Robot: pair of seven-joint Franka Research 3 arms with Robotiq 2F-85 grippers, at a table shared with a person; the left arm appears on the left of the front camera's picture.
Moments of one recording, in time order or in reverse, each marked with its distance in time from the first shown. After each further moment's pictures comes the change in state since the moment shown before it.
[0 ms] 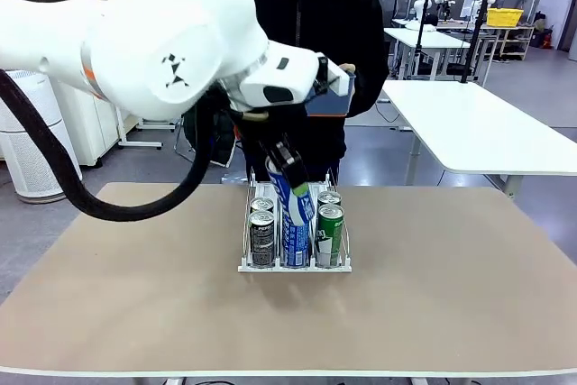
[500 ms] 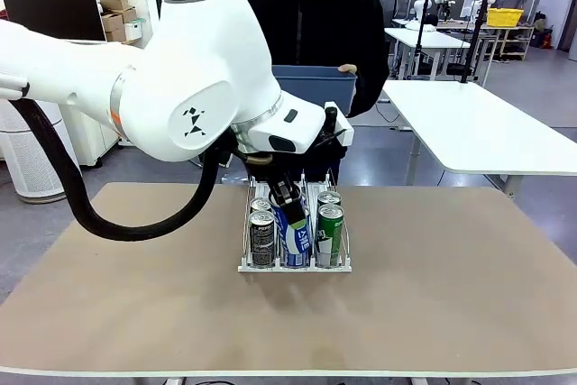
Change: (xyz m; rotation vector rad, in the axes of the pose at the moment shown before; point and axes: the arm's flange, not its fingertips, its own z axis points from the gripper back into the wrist) left arm -0.013 -0.006 -0.048 -0.015 0.055 -0.111; right arm 0.000 0.000 0.000 0.000 0.000 0.000
